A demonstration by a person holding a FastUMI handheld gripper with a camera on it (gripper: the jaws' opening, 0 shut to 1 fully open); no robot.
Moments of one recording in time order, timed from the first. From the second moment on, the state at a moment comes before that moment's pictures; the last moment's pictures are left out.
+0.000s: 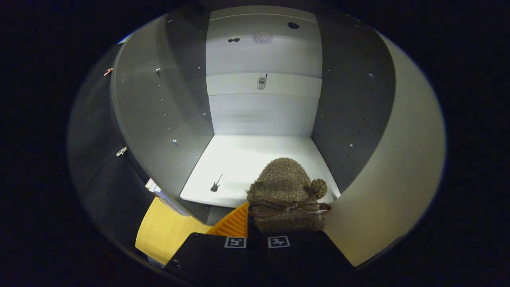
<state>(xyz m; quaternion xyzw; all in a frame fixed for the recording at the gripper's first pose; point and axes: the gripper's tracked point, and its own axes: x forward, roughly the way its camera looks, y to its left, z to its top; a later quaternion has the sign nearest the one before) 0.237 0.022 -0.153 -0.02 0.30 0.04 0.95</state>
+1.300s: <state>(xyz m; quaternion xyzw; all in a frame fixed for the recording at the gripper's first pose) 0.427 0.053 -0.220 -0.02 0.35 0.02 0.94</state>
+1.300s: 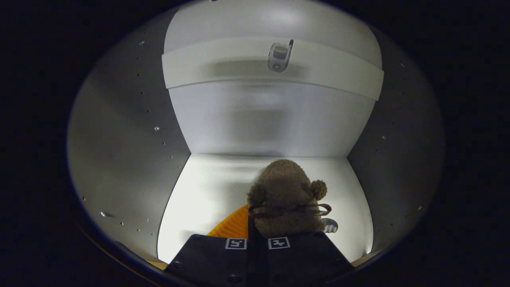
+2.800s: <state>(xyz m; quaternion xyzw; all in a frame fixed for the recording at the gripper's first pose) 0.255 0.049 -0.077 0.00 0.17 0.03 0.99</state>
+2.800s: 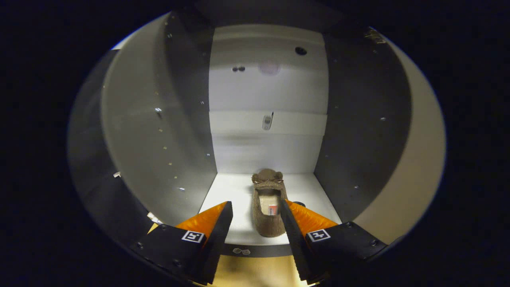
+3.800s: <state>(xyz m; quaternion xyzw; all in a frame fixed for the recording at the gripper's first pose) -0.054 -0.040 0.004 0.02 0.02 0.11 0.99</state>
